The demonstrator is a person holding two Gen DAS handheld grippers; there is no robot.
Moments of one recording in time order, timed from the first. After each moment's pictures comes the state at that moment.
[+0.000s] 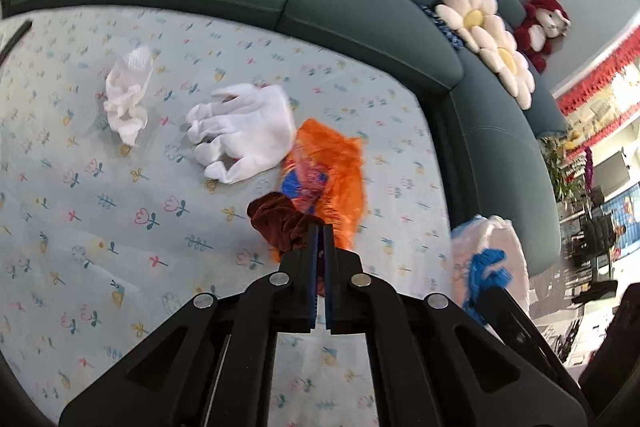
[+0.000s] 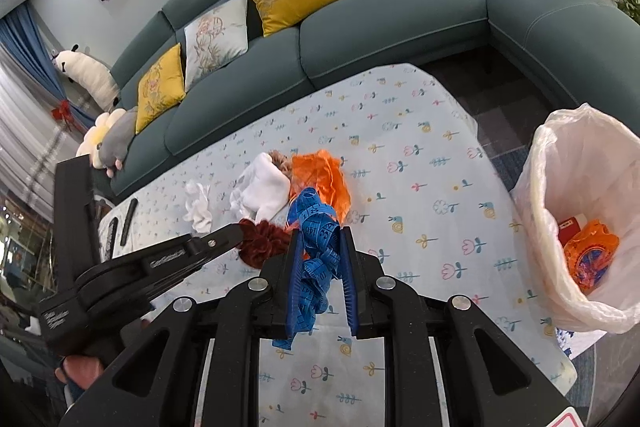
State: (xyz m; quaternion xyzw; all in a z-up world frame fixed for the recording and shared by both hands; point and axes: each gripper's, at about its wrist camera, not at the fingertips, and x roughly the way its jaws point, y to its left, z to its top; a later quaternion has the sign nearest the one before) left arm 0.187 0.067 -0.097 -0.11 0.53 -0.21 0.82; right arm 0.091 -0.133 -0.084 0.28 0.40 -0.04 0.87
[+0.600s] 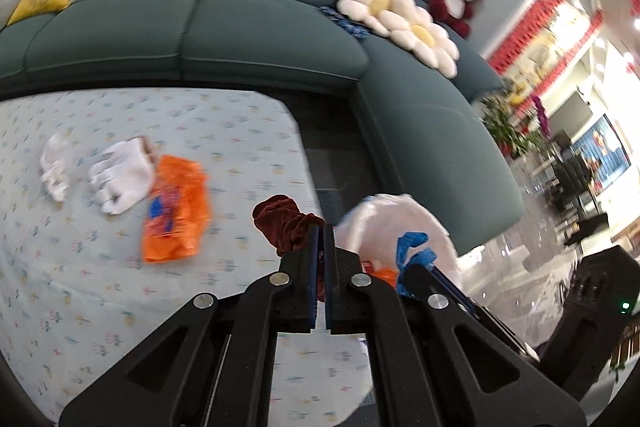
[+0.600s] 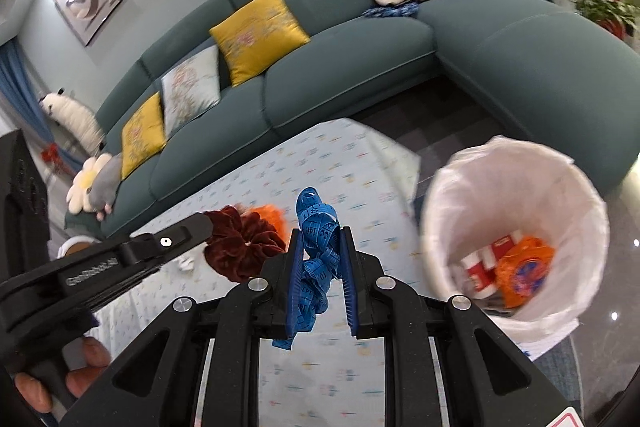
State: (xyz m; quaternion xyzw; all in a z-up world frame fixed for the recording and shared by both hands) left arm 0.113 -0.056 -0.009 -0.05 0.48 -0.33 0.81; right arm 0.022 -0.217 -0.040 0.30 0.36 -0.11 0.88
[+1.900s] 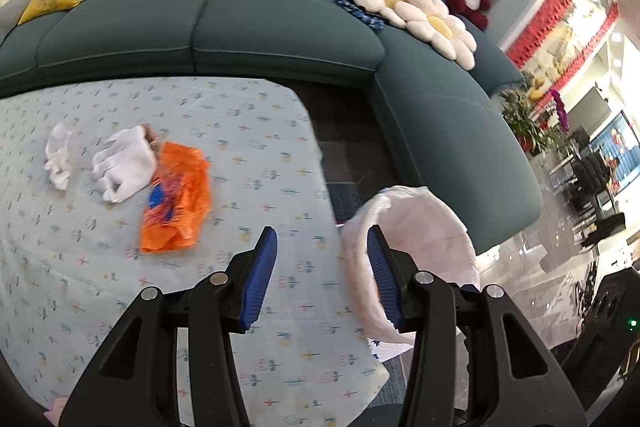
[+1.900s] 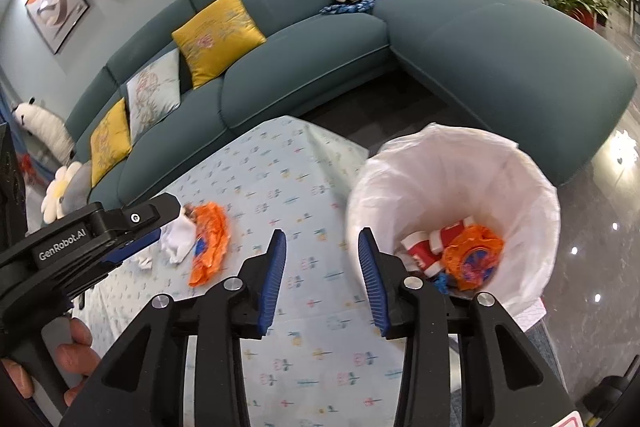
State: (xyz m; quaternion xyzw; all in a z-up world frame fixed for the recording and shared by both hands) left arm 0.114 -0.061 -0.032 -0.04 0.49 -0.28 0.82; right arm -0.006 -0.246 -0.059 0.29 0.38 -0.16 0.86
